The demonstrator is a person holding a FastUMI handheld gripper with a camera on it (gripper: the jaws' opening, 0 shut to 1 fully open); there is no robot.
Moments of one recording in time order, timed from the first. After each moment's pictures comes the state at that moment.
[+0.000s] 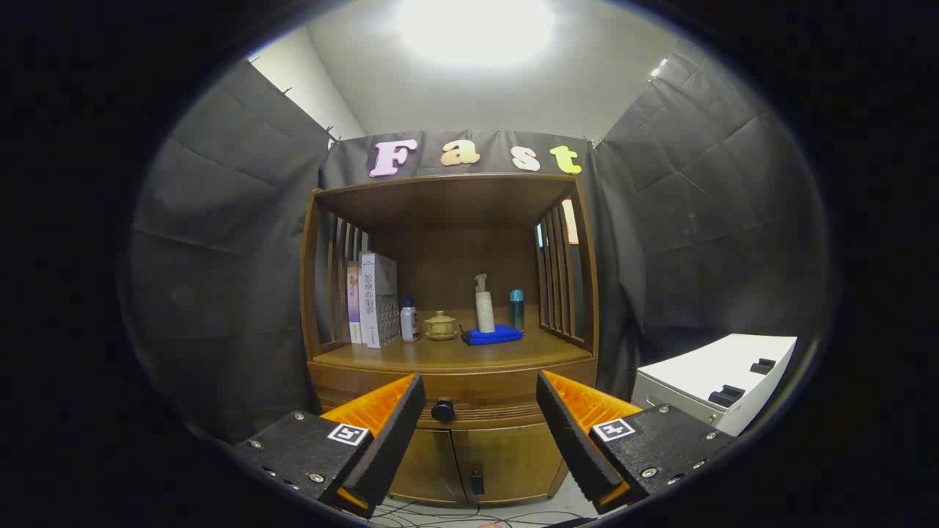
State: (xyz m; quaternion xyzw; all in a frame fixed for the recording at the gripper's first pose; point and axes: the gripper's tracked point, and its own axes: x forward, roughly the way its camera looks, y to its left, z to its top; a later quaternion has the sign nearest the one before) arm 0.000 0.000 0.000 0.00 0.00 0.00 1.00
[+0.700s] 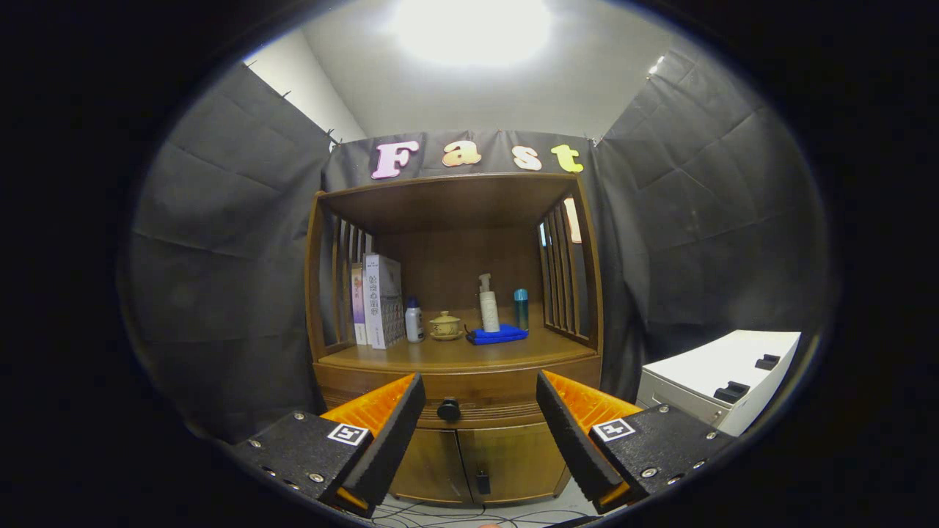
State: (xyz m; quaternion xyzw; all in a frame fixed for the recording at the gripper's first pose) arm -0.002 0.001 -0.003 0.01 0.00 0.01 1.00
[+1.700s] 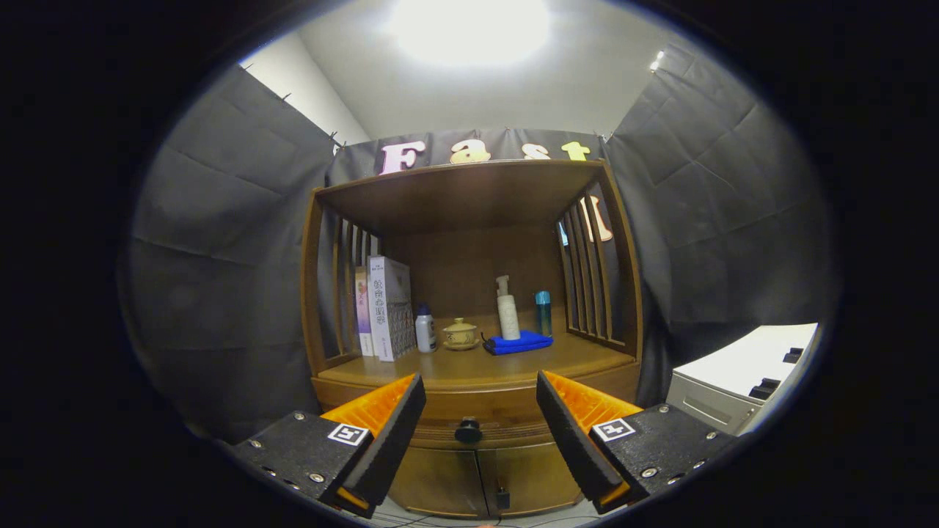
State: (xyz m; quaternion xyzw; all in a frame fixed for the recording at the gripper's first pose) arm 0.070 0.021 -0.007 0.02 -0.01 0.03 1.00
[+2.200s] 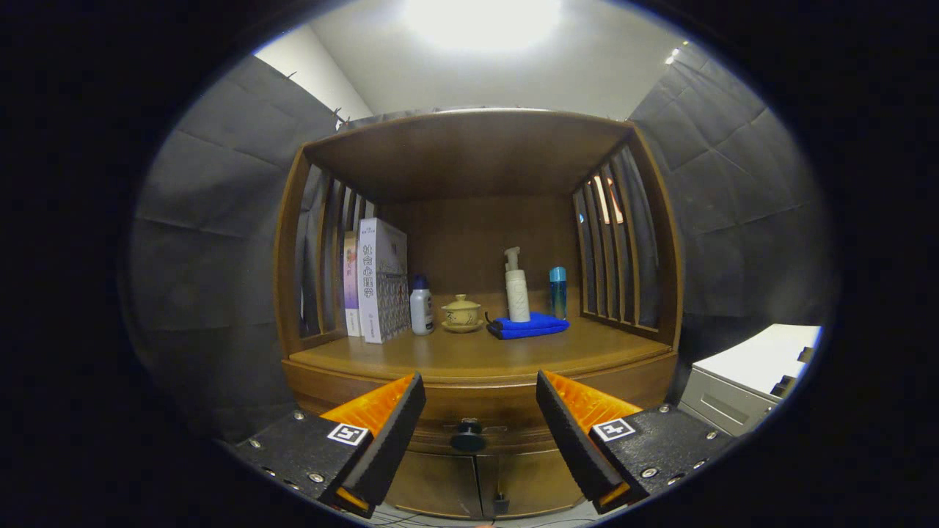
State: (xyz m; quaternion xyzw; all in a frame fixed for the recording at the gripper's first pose) arm 0.129 0.036 -0.054 0.00 0.03 0.04 1.00
